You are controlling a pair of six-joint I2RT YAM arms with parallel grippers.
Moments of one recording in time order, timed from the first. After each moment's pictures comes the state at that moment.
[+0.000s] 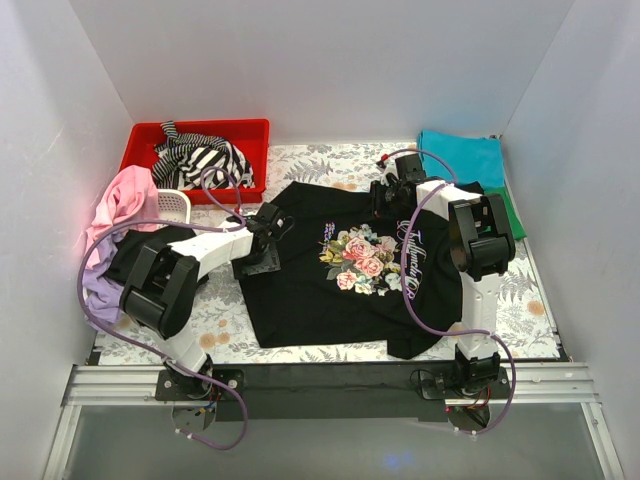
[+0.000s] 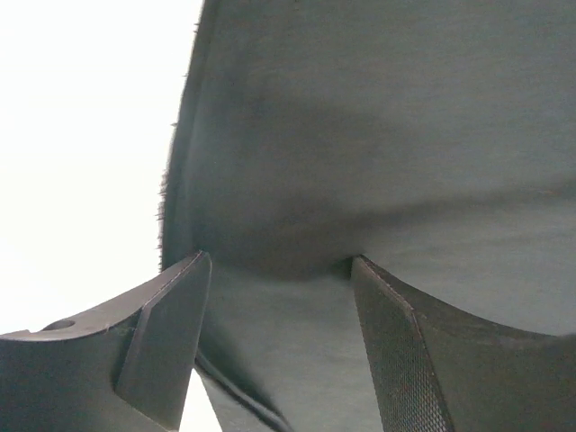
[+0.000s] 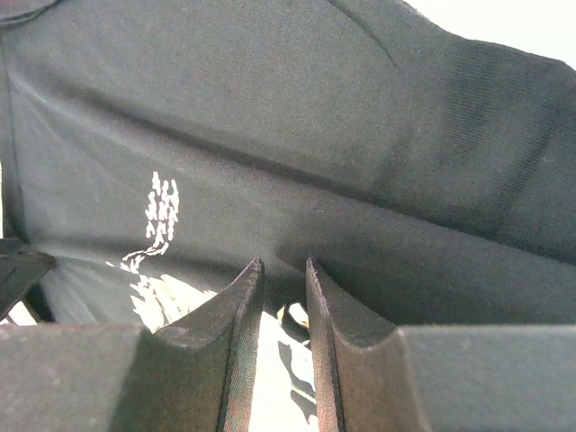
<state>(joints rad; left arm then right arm) -0.49 1.69 1.03 -0.68 -0.31 -0.71 0.26 2.15 1.48 -0.30 -0.57 0.29</state>
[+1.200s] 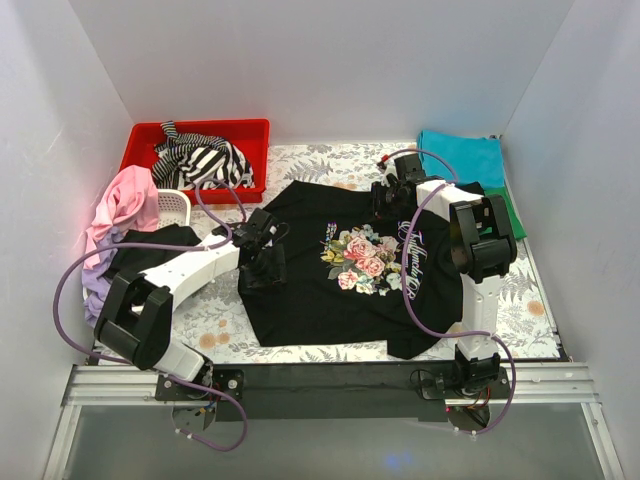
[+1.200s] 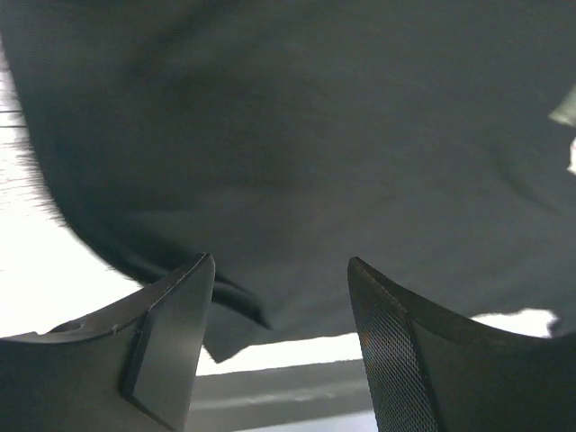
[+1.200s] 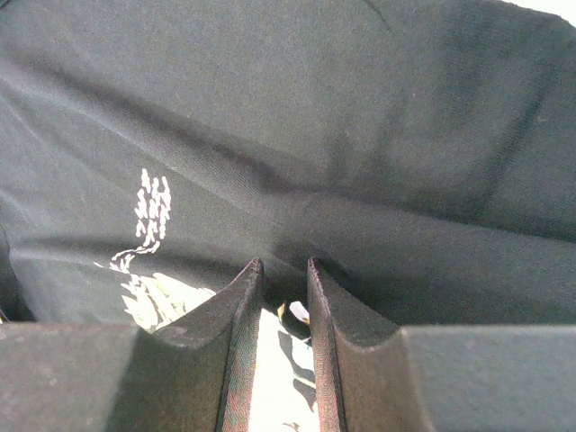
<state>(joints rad) -0.53 1.48 0.95 -0.77 0.02 -0.67 0.27 2.13 1.48 -0.35 -0.51 0.28</state>
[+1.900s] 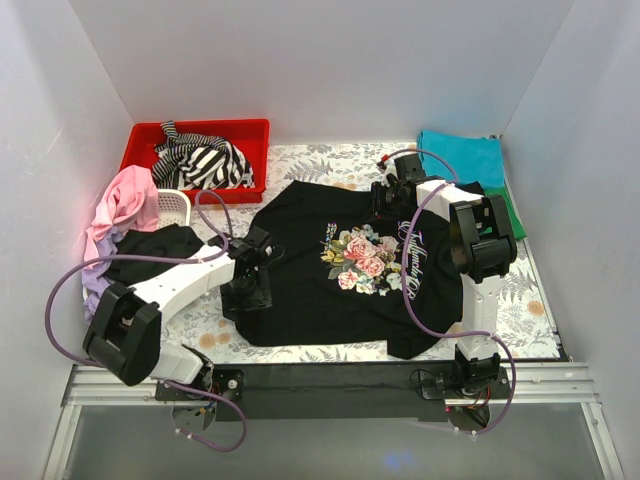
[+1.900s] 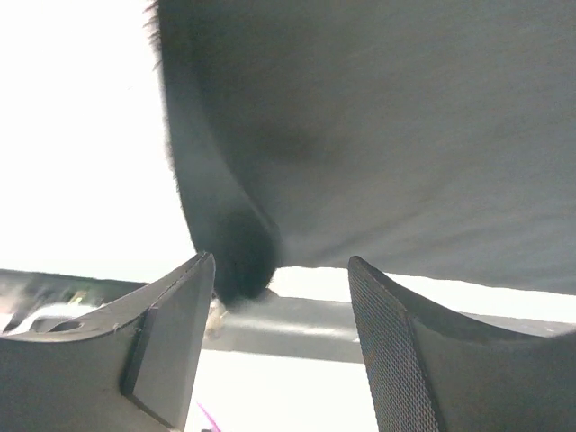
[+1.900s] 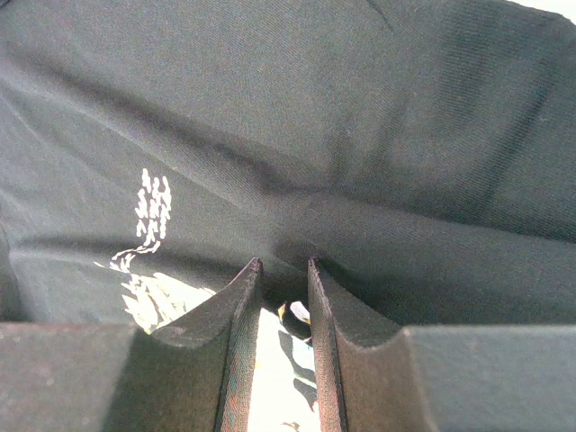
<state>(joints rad) -0.57 1.40 0.87 -1.01 -0.04 -0.75 0.27 2.13 1.47 -0.35 -0.51 0.28</state>
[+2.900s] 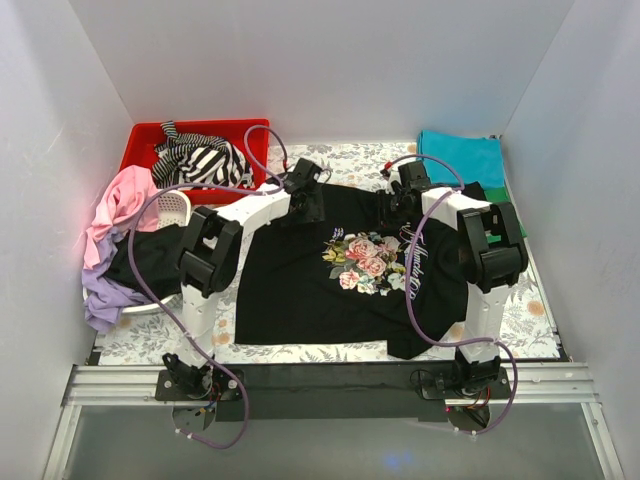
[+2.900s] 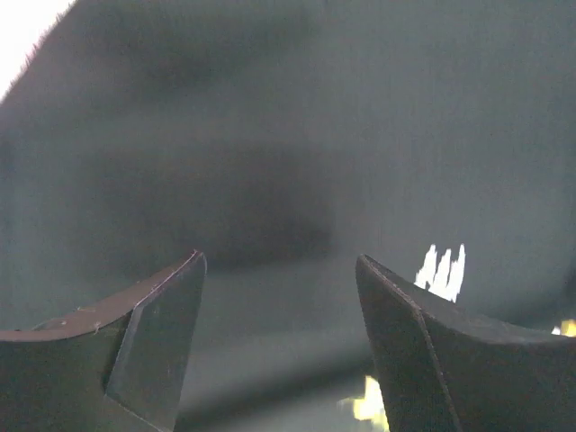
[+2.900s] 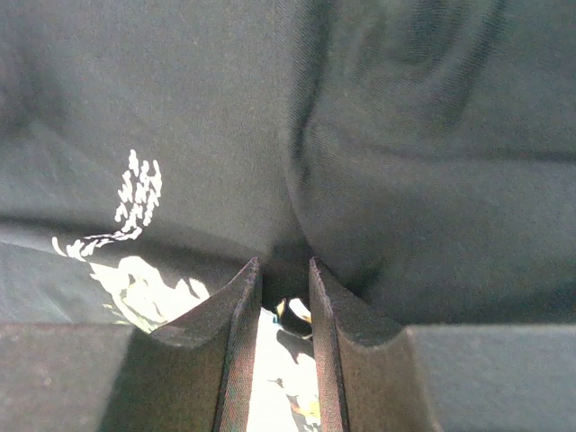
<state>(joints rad) -0.55 2.09 1.60 -0.56 -0.19 -0.61 0.27 2.02 1.34 -0.34 -0.44 0.22</state>
